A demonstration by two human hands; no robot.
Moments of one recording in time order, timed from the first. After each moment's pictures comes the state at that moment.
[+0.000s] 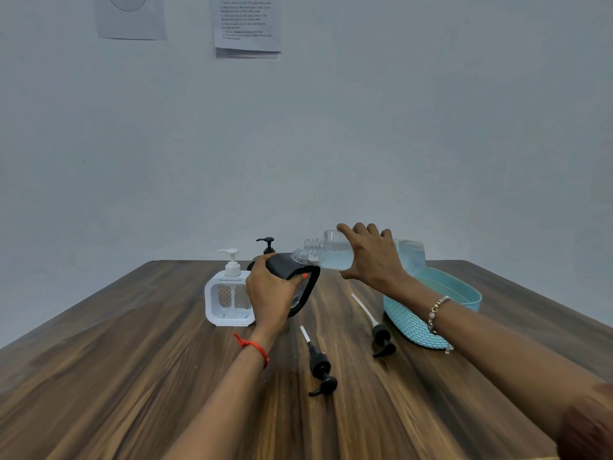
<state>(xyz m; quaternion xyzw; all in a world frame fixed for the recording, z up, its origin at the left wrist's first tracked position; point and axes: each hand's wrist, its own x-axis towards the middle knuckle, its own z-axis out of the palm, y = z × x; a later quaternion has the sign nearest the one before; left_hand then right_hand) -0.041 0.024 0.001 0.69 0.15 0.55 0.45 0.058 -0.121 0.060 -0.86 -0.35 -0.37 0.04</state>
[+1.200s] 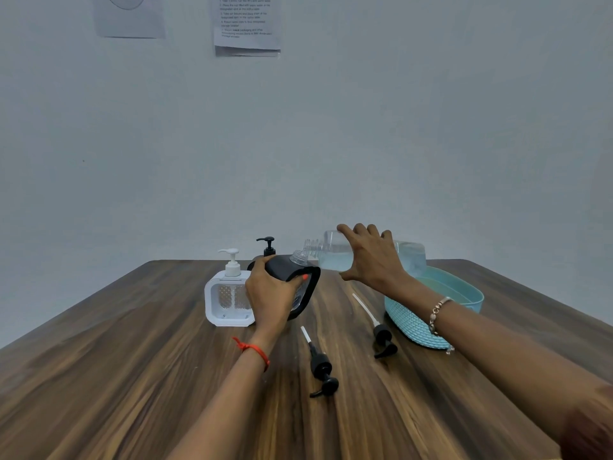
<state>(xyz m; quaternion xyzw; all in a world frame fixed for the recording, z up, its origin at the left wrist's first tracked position) -0.036 0.027 -0.003 0.68 0.16 0.55 0.45 0.058 -0.119 0.059 -0.86 -0.36 -0.36 0.04</state>
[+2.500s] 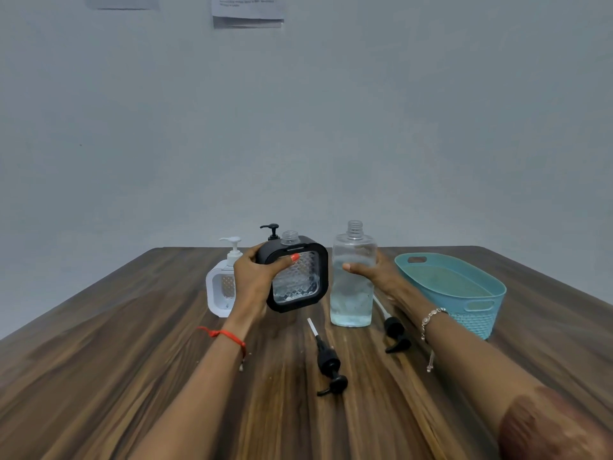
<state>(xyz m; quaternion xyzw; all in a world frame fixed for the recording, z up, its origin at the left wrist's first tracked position) -0.030 0.071 -0.002 0.58 0.06 0.41 0.70 0.121 -0.109 -0.011 -0.65 -0.33 0.09 0.68</state>
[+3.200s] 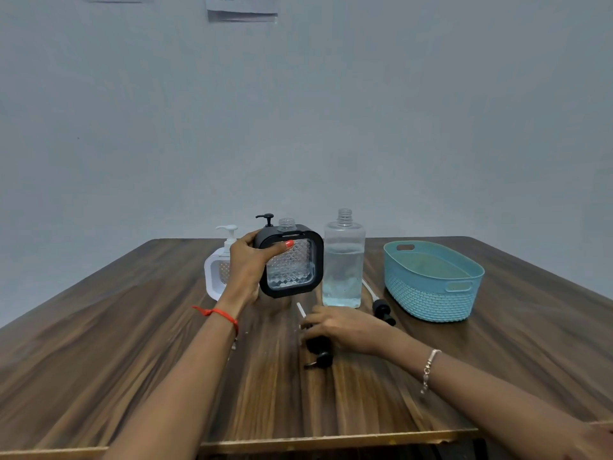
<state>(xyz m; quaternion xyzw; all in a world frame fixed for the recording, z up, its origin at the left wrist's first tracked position) -0.046 0.064 0.004 0.61 0.03 0.40 0.68 0.027 -0.118 -0.054 -0.69 -0.70 -0.15 0.03</state>
